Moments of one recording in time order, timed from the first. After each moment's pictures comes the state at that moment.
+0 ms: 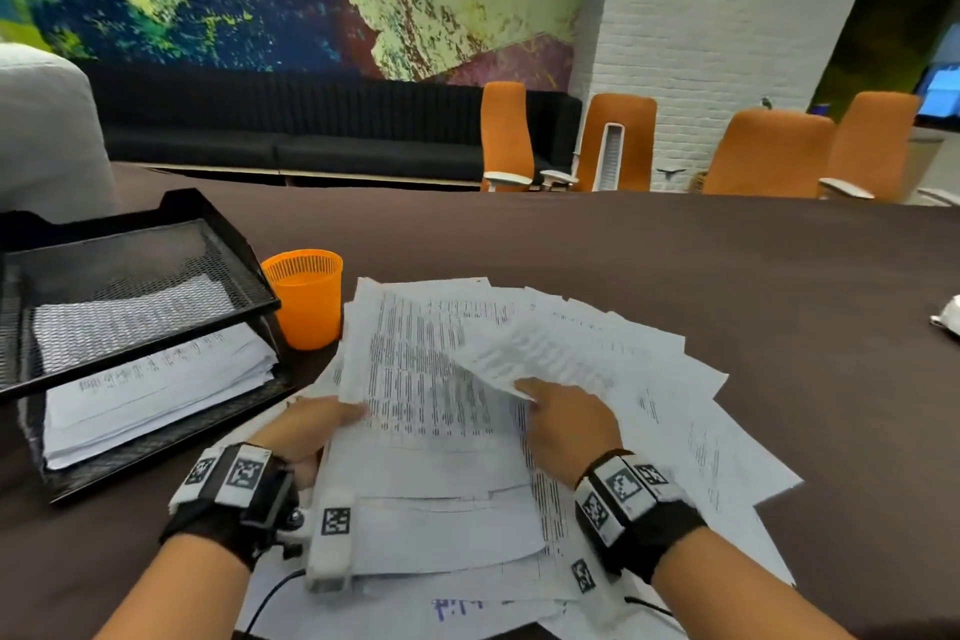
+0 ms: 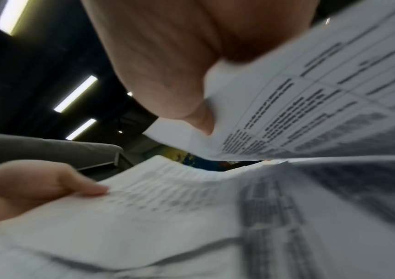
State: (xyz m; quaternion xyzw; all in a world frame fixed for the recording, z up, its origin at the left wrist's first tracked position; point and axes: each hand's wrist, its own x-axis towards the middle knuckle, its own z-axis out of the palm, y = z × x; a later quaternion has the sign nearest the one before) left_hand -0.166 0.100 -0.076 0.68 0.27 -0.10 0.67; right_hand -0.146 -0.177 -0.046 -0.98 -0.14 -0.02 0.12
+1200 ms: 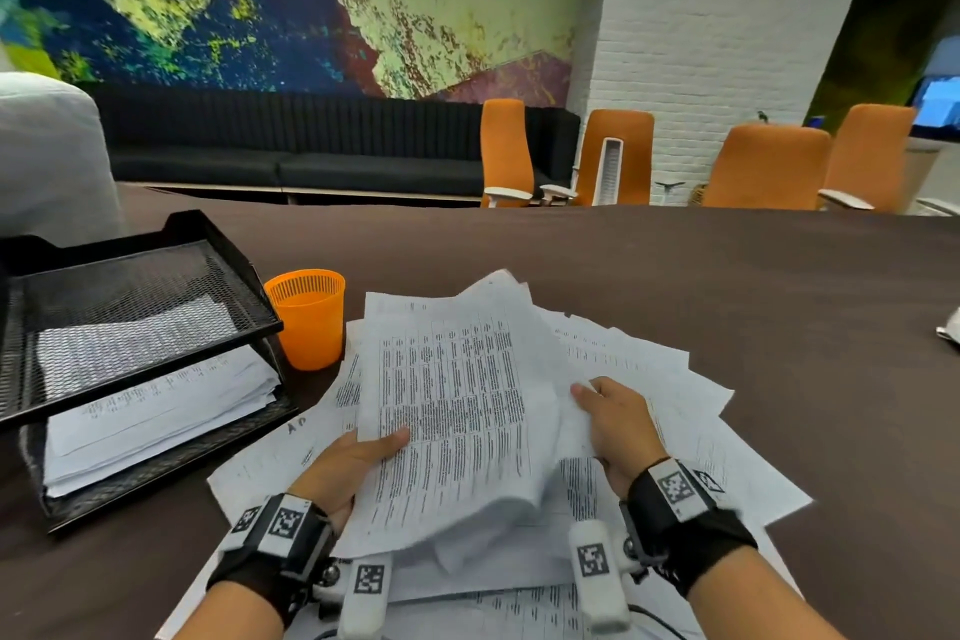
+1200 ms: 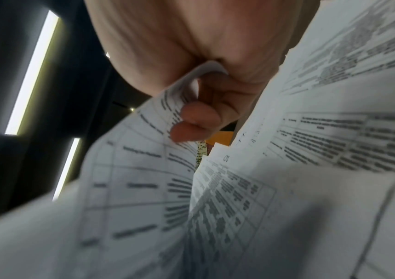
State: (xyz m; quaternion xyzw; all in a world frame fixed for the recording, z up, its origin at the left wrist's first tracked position) left_hand -0.180 0.063 -0.081 0.60 0.17 -0.10 0.77; right_hand -0.117 -0.208 -0.059 -0.71 0.07 0.00 0.70
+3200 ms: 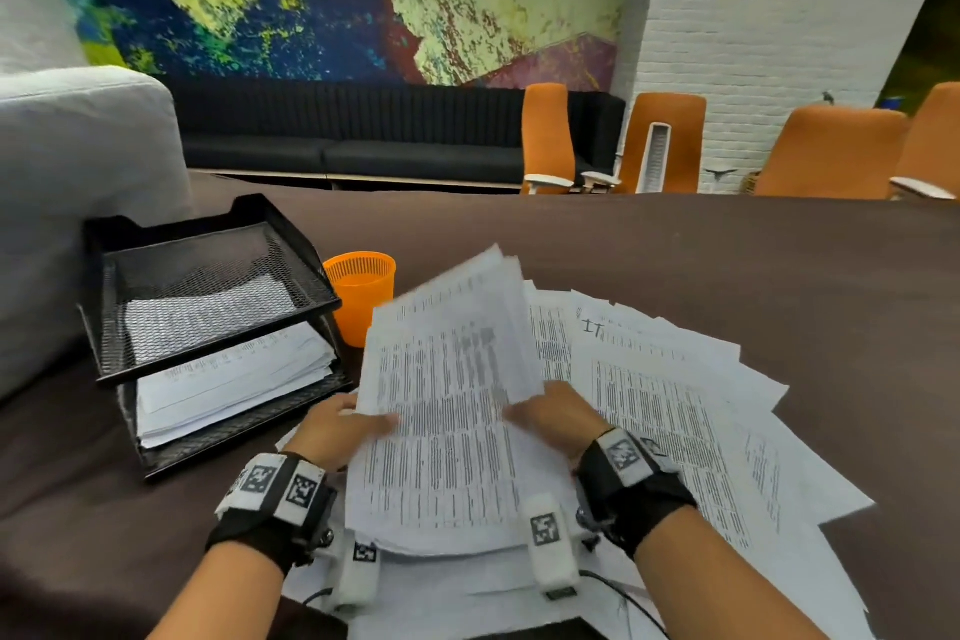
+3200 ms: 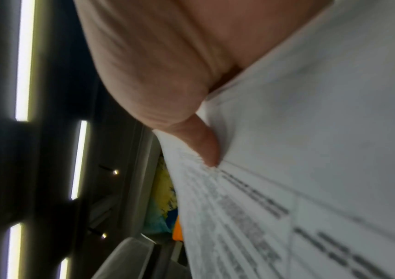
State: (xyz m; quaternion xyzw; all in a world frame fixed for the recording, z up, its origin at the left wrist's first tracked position) left_hand -0.200 0.120 -0.065 0.75 0.23 -0.02 0.62; right_hand -0.130 -0.122 -0.051 -0.84 -0.04 0.21 0.50
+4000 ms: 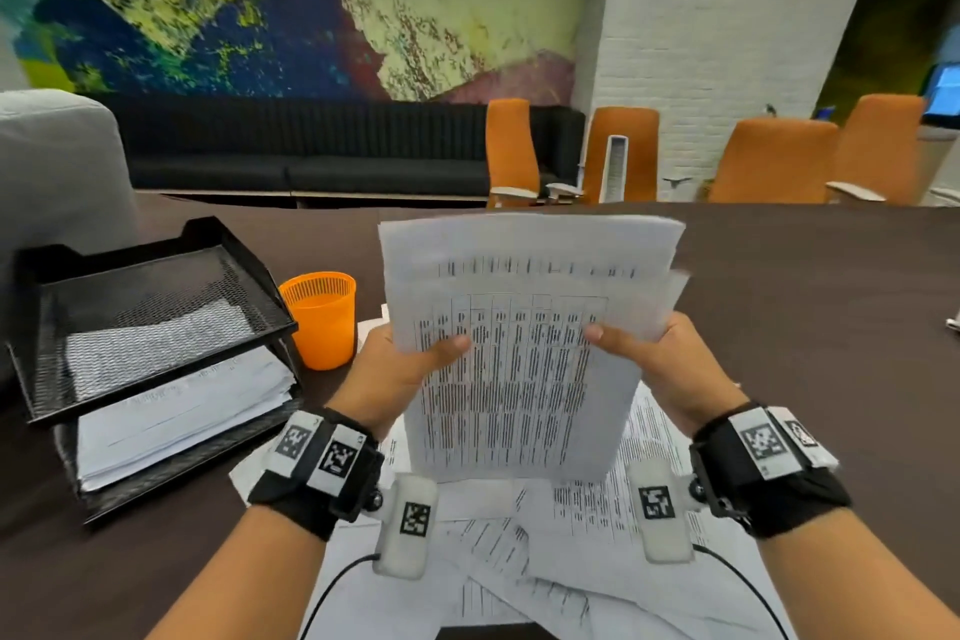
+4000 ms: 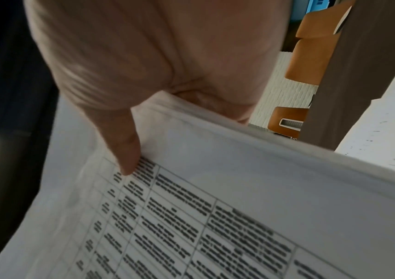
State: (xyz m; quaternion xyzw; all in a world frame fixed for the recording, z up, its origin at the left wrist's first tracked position) left_hand -0.181 0.025 0.019 0.68 -0.07 0.11 0.73; right_hand -0.138 -0.235 0.029 -0.68 -0.19 -0.04 0.70
